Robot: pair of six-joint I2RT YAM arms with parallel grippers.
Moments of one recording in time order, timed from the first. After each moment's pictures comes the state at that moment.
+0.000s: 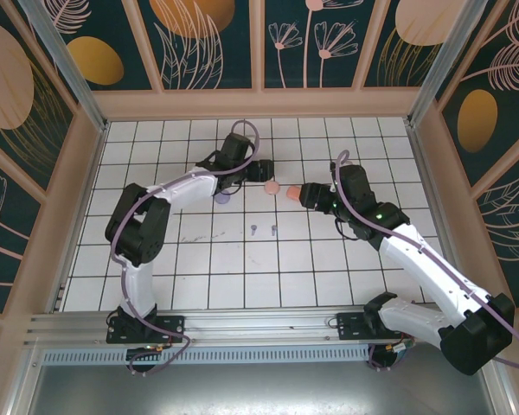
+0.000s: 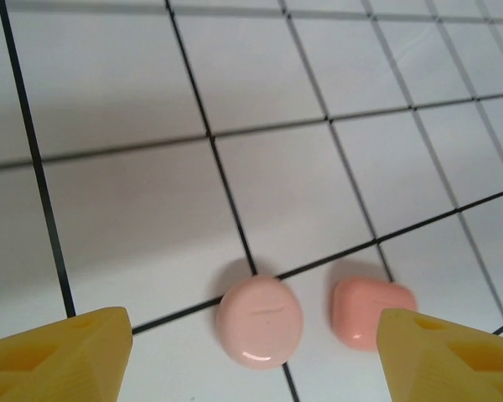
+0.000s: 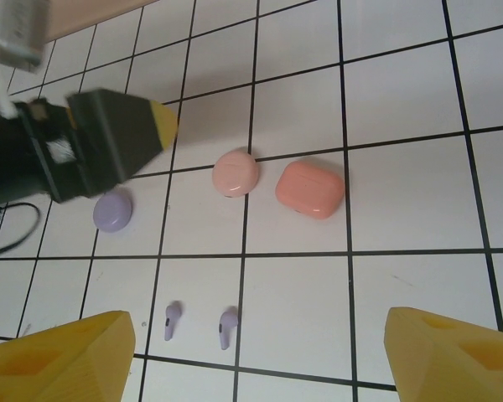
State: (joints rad) left arm -0.56 1.96 1.42 -0.15 0.11 -0.45; right arm 0.56 1.06 0.92 -0.53 0.08 0.56
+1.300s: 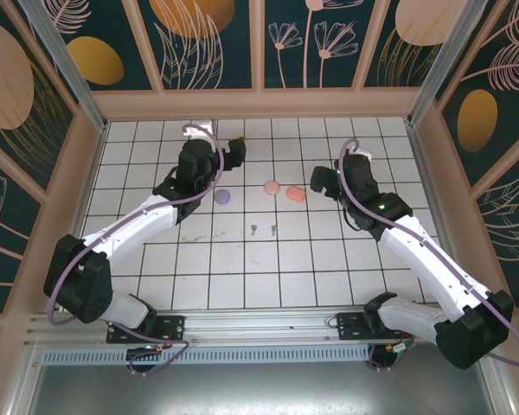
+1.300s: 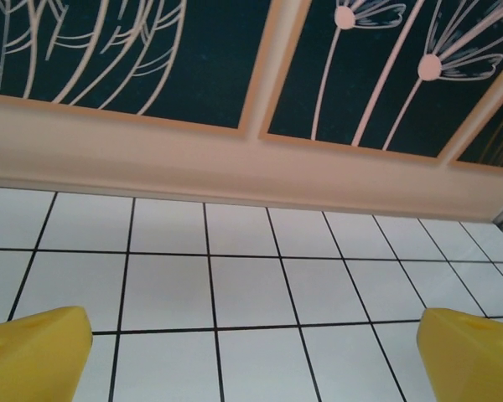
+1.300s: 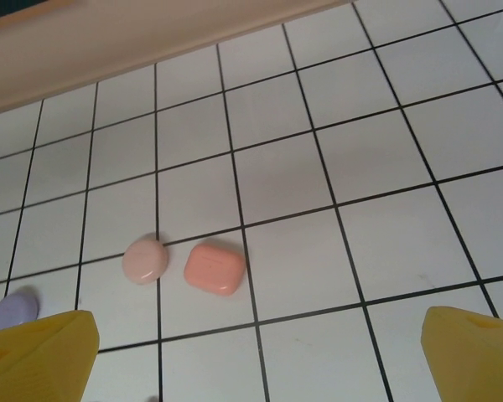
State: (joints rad) left arm -0.56 1.46 1.04 0.17 -0.31 -0.39; right arm 0.53 1.10 1.02 -0.59 0.36 0.56
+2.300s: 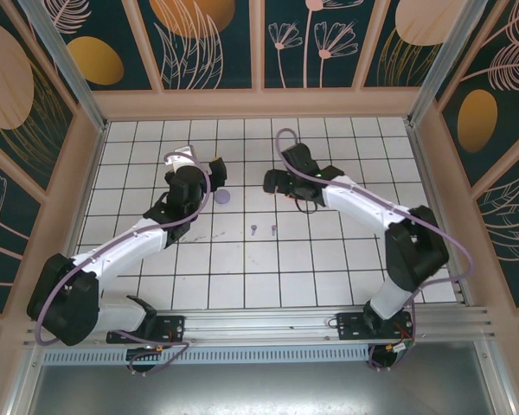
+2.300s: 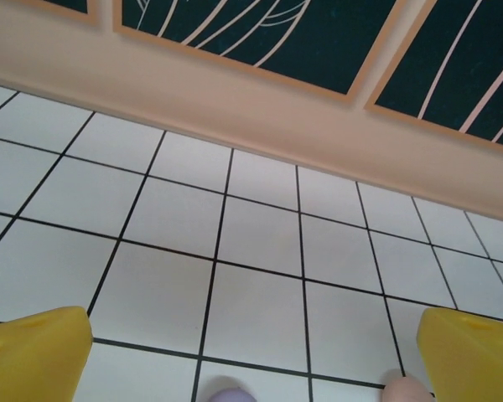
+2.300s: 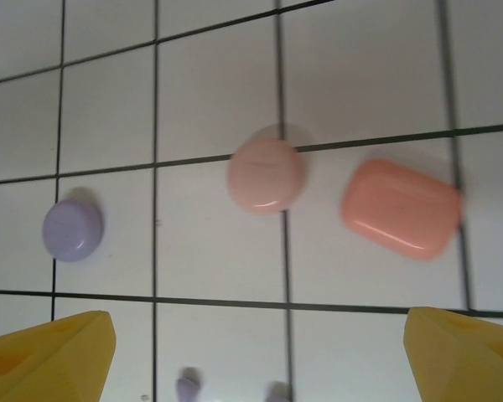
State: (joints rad) left arm -0.55 1.32 0.78 0.18 -0.48 -0.52; right arm 0.64 1.68 1.26 -0.49 0.07 0.65
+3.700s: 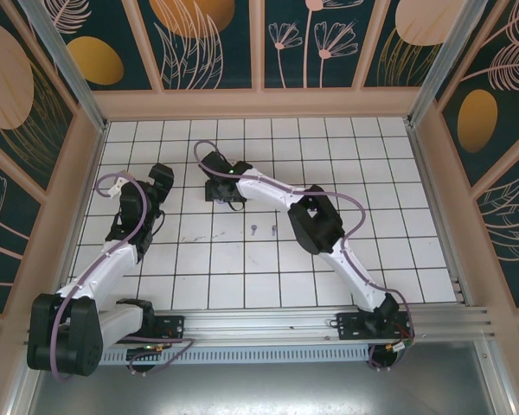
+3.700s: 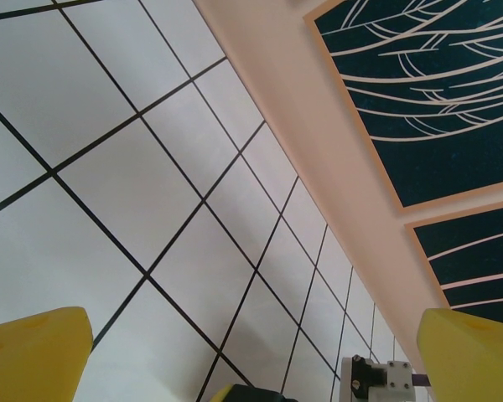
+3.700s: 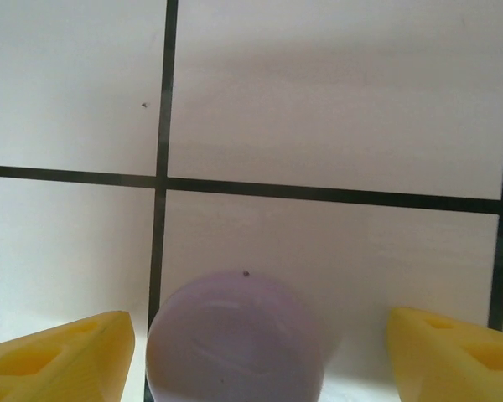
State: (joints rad) left arm -0.13 1.11 0.52 0.23 -0.13 -1.09; right arm 0.88 2.49 2.15 -0.76 0.17 0.73
